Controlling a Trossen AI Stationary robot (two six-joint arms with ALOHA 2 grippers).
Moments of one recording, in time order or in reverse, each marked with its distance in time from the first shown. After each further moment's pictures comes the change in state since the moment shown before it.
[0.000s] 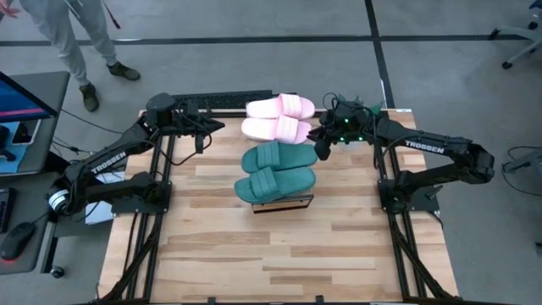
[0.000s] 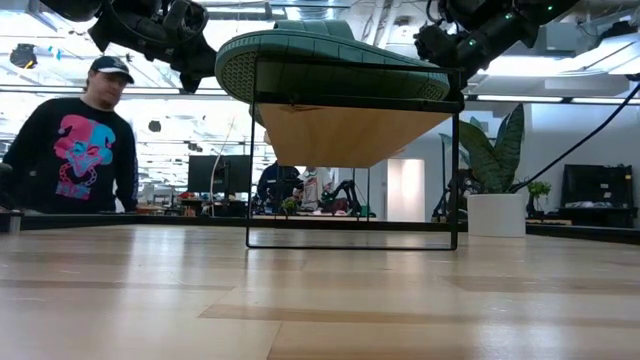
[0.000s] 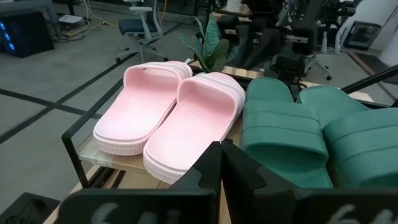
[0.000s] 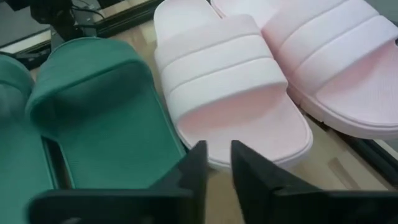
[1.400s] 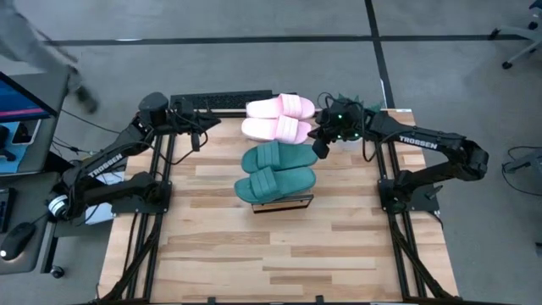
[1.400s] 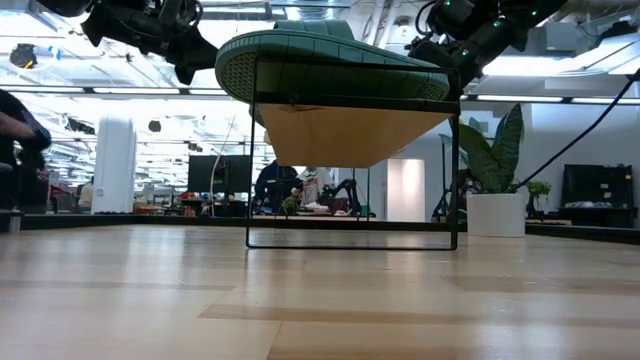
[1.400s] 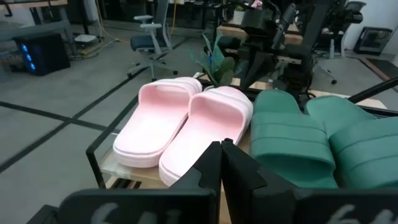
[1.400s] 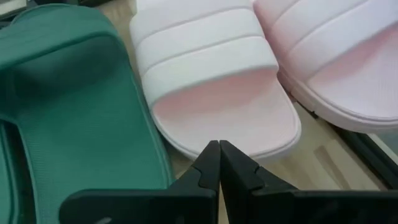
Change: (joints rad) left arm 0.037 -0.049 0.001 0.010 0.003 0.019; right arm -0.036 0.074 0.054 -0.080 -0.014 -0.084
